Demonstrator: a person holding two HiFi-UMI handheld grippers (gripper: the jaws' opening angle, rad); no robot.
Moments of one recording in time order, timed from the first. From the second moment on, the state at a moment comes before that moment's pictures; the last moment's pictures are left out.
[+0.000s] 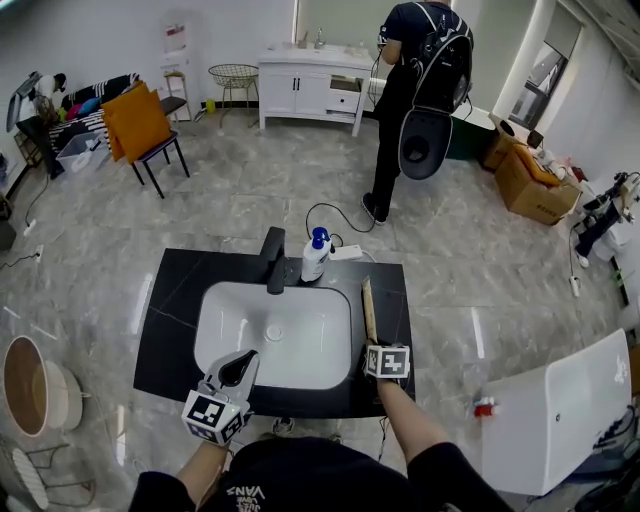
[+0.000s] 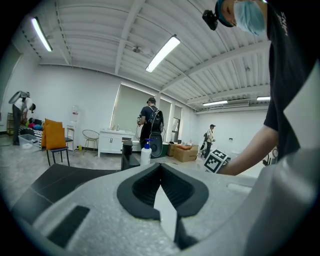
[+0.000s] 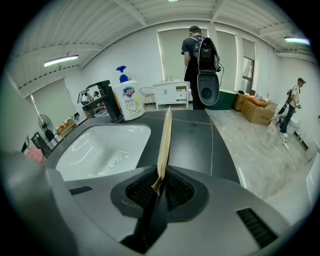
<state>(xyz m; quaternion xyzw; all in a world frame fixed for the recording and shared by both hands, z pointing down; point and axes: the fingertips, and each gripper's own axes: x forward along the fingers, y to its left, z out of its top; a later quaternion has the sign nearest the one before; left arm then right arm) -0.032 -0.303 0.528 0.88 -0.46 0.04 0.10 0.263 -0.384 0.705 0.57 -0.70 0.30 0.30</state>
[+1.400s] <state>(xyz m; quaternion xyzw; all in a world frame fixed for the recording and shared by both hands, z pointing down) 0.014 -0.297 0.517 0.88 -0.46 0.04 0.10 0.296 -0.388 0.641 0.59 -0.74 0.27 0.20</state>
